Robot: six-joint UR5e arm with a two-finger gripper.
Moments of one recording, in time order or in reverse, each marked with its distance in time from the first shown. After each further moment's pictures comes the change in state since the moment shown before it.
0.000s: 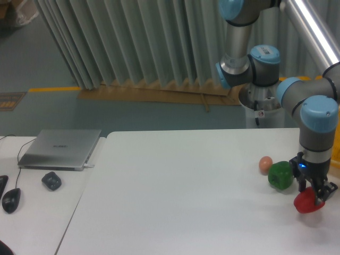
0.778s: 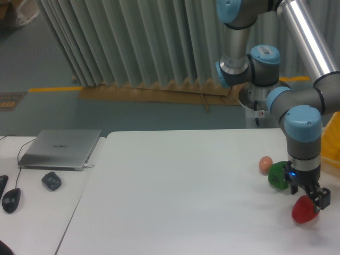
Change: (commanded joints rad) arm -0.023 0.006 -0.003 0.002 0.046 -0.002
